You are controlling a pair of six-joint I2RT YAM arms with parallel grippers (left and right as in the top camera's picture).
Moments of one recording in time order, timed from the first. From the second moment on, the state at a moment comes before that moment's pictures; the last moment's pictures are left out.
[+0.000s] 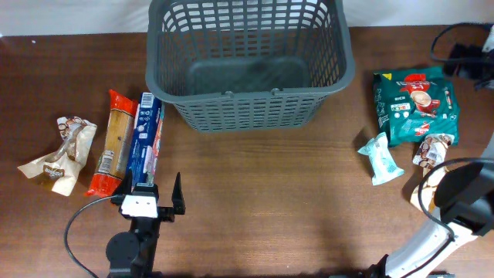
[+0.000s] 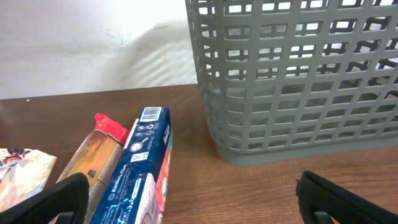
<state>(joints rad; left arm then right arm) -0.02 0.01 0.03 -0.11 0.05 0.04 -0.47 2.08 2.20 -1.22 -0.06 -0.13</state>
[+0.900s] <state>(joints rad) -0.02 0.01 0.03 -0.11 0.05 0.04 -0.53 2.39 2.07 -1.06 -0.23 -0.35</state>
